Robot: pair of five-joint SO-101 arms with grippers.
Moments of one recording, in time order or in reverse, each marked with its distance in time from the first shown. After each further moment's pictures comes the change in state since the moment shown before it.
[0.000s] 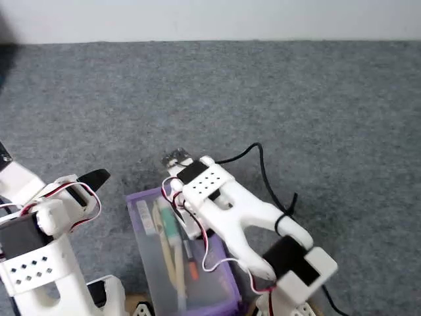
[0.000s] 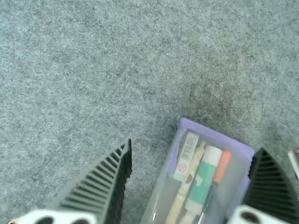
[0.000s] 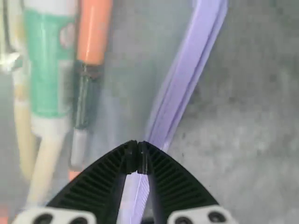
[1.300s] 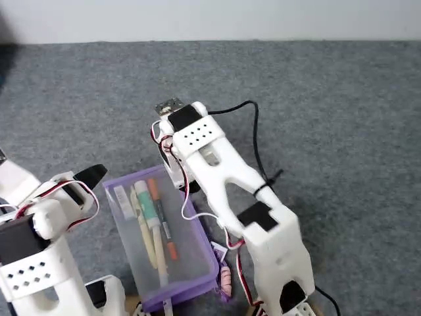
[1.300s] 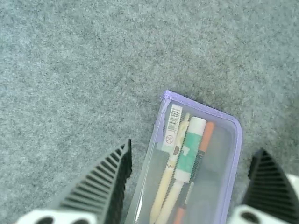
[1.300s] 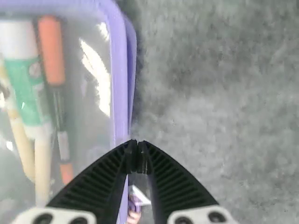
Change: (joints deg) left arm 0.0 0.0 -4.1 1.1 0.0; right arm 6.1 19.7 -46.0 23.9 1.0
